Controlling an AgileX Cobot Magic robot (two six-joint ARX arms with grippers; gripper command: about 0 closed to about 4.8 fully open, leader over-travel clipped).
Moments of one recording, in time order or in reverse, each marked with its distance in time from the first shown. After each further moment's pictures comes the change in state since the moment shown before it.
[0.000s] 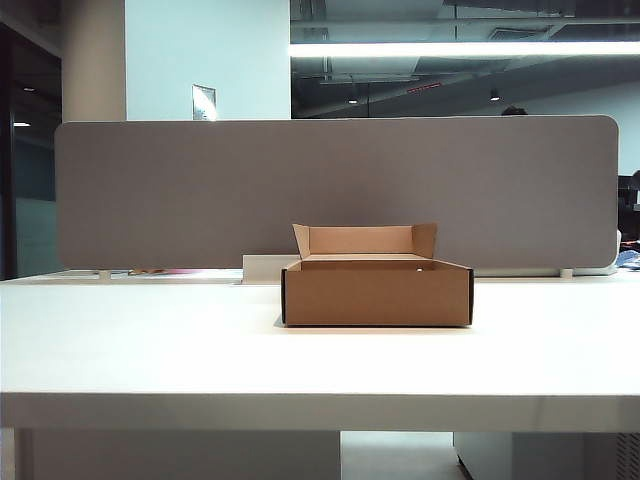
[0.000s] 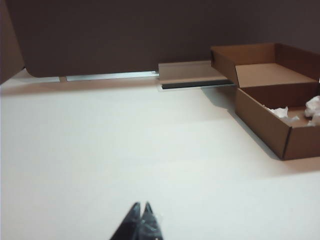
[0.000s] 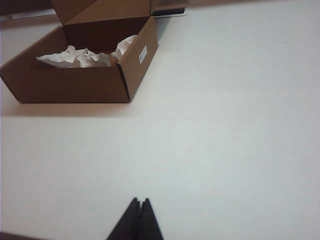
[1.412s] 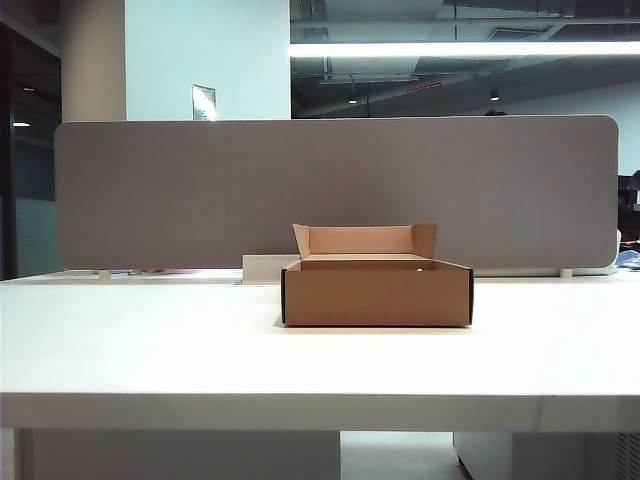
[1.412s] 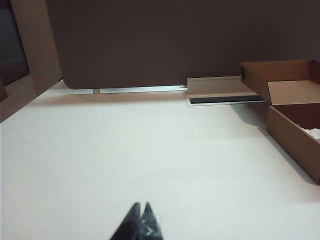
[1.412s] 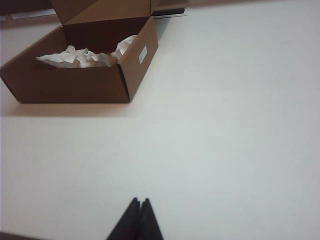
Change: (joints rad) left arm 0.000 0.001 0.000 0.059 -0.108 0.003; right arm 0.000 0.000 0.000 0.000 0.000 0.000
